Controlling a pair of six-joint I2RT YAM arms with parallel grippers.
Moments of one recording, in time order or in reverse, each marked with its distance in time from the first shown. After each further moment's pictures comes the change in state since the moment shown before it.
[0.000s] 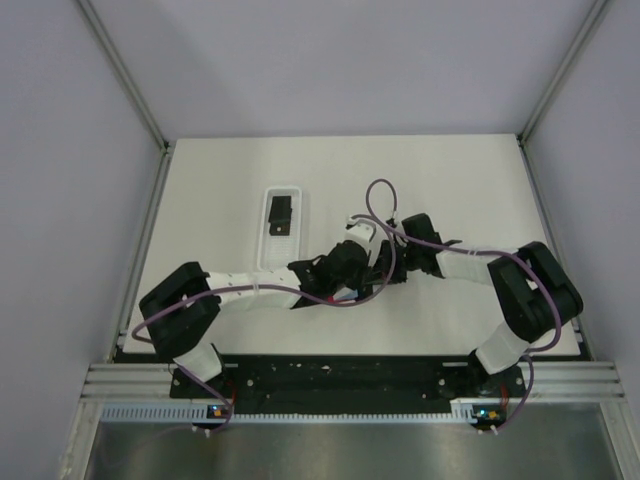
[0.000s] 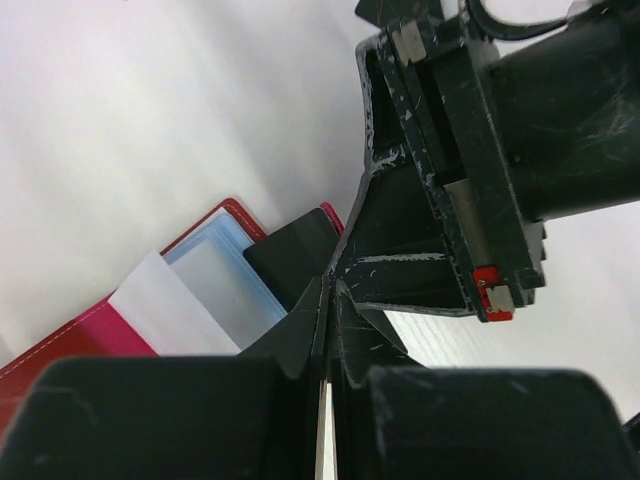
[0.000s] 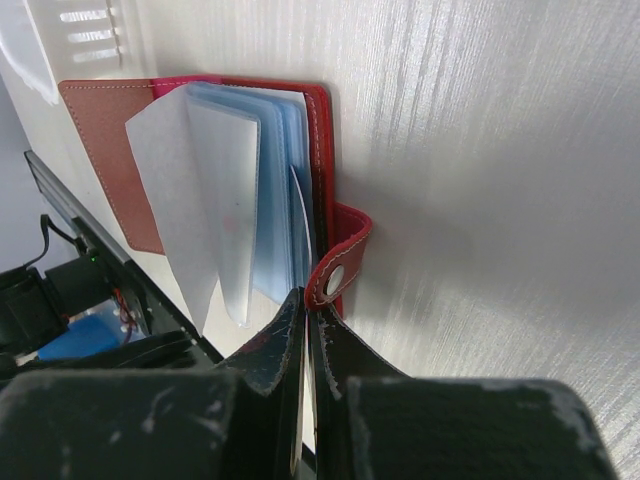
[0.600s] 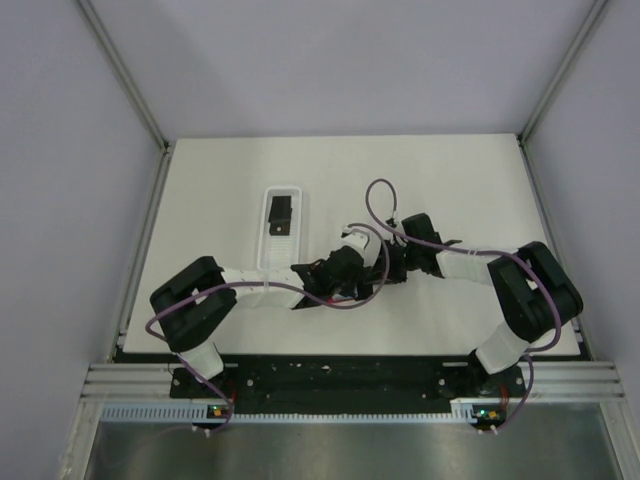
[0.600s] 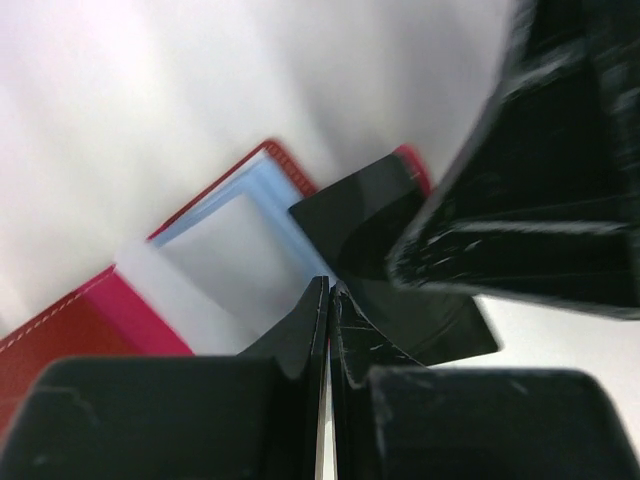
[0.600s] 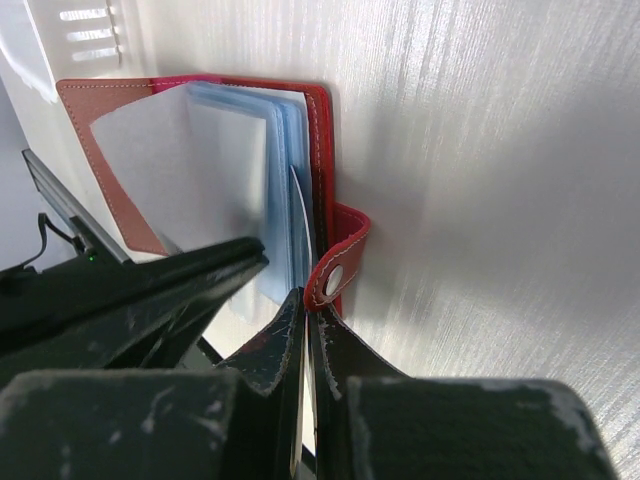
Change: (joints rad) left arm 0.026 0.094 -0.028 0.000 0.020 0.011; right arm 0.000 0.000 0.000 0.000 0.001 -0.005
